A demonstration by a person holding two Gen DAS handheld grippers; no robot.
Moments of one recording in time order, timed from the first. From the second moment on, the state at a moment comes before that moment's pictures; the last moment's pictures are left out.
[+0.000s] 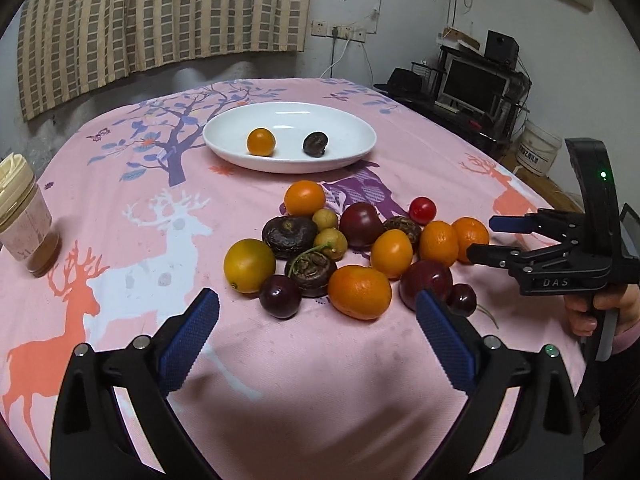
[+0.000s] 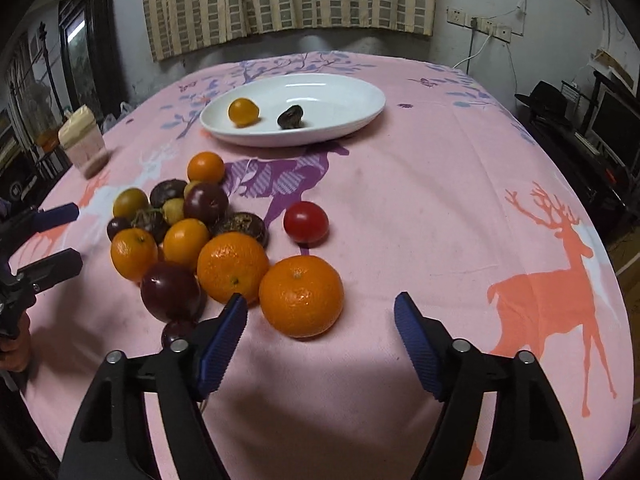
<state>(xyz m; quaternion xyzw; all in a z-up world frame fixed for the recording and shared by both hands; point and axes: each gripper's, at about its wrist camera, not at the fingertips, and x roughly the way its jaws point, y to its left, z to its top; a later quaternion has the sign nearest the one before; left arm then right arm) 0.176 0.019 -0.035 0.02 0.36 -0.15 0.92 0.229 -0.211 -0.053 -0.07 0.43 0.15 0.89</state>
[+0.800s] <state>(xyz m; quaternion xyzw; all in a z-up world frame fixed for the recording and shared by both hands) 0.193 0.001 -0.053 0.02 0.41 -0.21 0.89 0.297 -0.184 0.022 0.07 0.32 0.26 0.91</state>
